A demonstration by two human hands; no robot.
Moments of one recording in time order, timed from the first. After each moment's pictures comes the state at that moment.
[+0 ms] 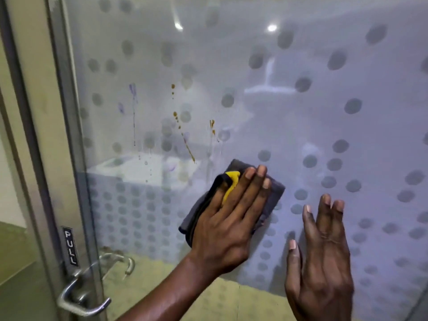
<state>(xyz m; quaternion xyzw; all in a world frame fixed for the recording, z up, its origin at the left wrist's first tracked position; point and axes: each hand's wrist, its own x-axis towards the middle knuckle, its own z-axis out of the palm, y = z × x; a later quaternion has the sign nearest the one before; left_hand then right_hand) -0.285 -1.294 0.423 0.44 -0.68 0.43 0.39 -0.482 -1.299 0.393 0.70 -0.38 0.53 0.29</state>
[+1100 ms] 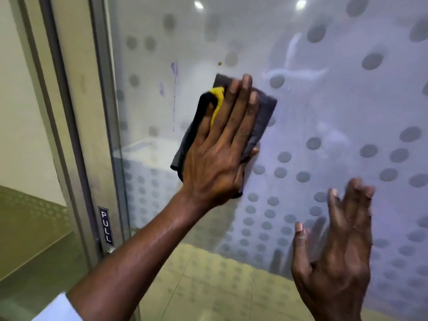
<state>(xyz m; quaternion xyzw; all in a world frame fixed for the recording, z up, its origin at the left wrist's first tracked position) -0.189 -1.298 0.504 0.44 -0.63 0.45 0.46 -0.422 -1.281 0.399 0.69 -0.37 0.57 0.24</state>
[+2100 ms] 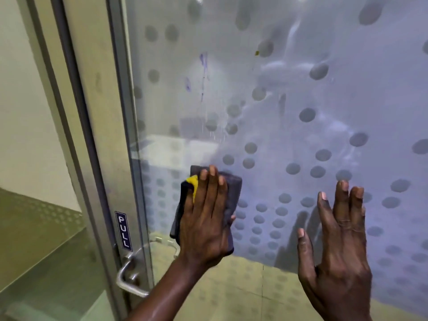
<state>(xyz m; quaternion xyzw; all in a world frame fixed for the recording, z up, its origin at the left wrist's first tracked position) -0.138 -1.267 0.355 0.52 -0.62 0.35 0.47 -0.380 -1.286 0.374 0.73 -0.37 0.52 0.23</state>
